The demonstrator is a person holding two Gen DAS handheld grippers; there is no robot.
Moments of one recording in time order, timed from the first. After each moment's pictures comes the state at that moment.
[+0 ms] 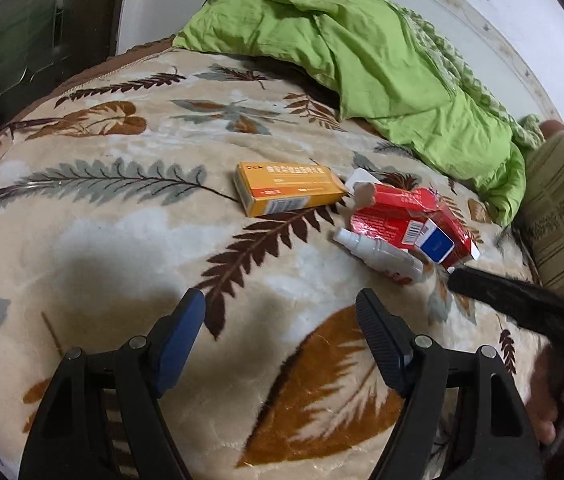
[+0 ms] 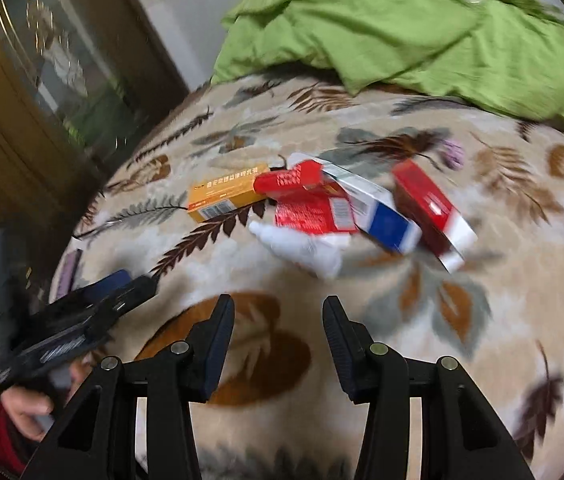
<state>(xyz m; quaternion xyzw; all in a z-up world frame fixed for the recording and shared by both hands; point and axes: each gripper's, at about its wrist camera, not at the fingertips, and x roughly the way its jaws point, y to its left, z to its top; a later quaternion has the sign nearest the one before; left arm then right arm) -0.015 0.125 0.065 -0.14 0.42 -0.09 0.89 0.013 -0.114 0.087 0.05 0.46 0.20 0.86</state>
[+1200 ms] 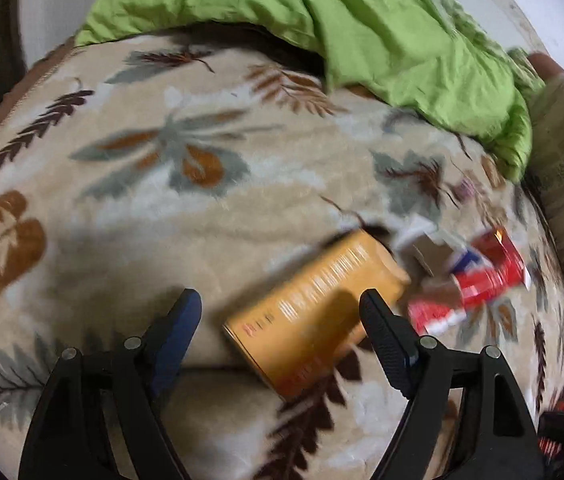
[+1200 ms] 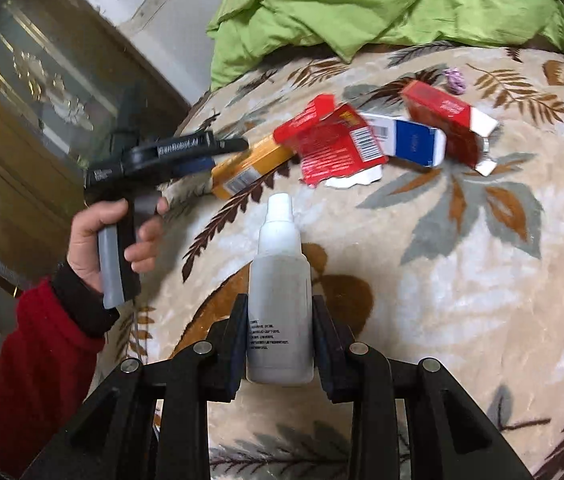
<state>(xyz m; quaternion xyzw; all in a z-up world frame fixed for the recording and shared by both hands) 0.146 0.117 0.045 -0.03 0.50 -0.21 0.84 -0.051 -0.111 0.053 0.19 0.45 0.20 0.85</state>
